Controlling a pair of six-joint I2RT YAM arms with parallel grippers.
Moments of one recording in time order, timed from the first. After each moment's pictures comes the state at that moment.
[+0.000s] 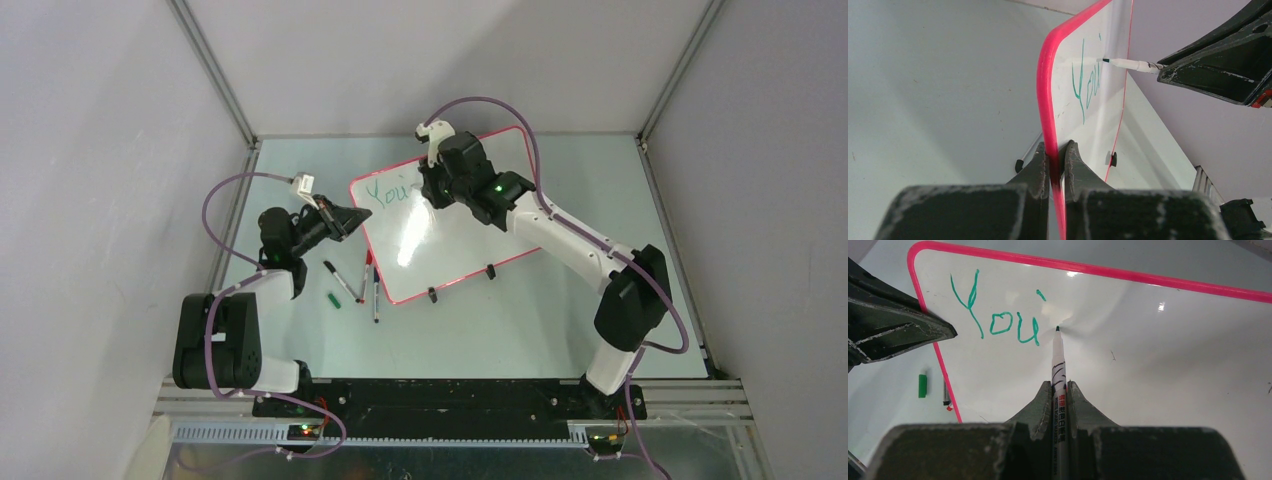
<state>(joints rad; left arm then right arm) 0.01 1.40 0.52 0.82 0.76 -0.60 0.75 1.75 1.63 -0.40 0.07 0.12</state>
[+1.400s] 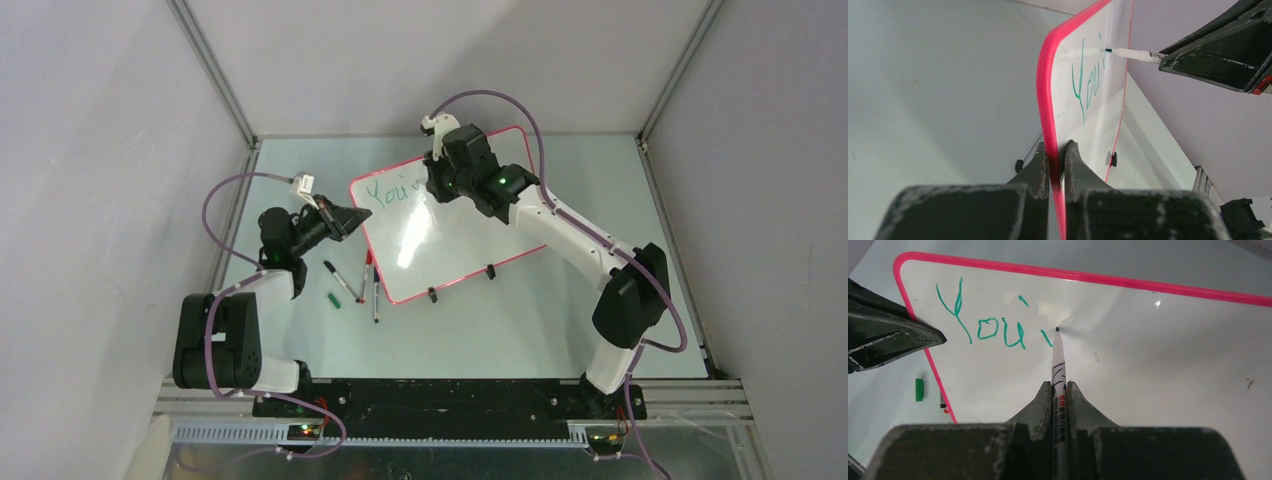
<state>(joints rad) 0.01 1.40 0.52 0.82 0.76 -0.60 0.72 1.76 1.68 -0.44 0.06 0.13</state>
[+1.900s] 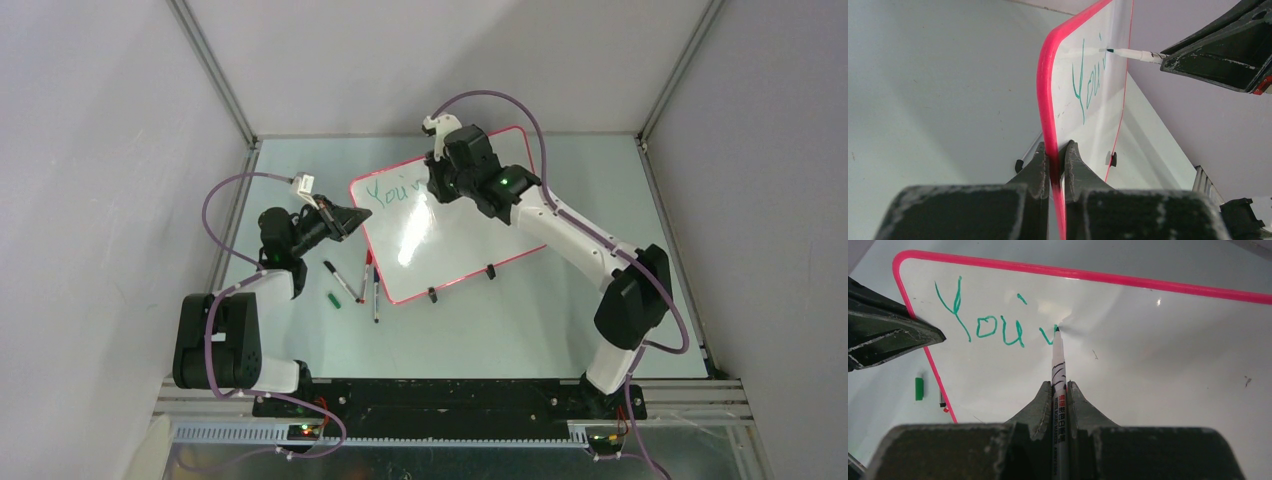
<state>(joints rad) 0.01 1.40 0.52 0.82 0.76 -0.60 0.72 1.76 1.68 -0.45 0.06 0.13</state>
